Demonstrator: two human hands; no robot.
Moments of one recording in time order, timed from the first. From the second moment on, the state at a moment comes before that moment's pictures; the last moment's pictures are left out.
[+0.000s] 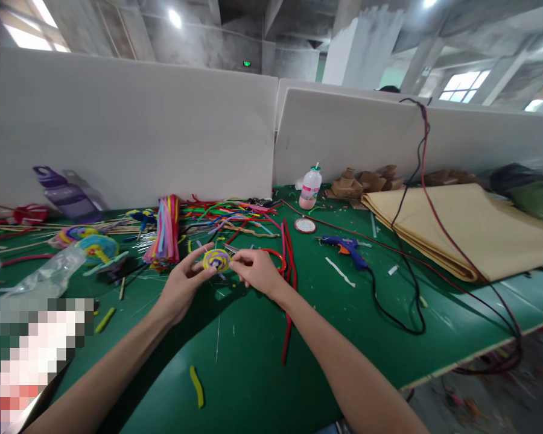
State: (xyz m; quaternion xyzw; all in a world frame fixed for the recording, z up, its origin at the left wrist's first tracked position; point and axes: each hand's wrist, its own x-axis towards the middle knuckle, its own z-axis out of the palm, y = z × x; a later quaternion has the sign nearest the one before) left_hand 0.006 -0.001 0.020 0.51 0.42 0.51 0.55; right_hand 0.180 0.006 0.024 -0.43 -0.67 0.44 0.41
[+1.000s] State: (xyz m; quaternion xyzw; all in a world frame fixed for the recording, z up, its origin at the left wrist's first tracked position) left_hand -0.010 0.008 0.025 0.81 0.39 0.40 0.19; right_hand 0.183 -0.011 0.048 -0.37 -0.91 -0.08 0.16
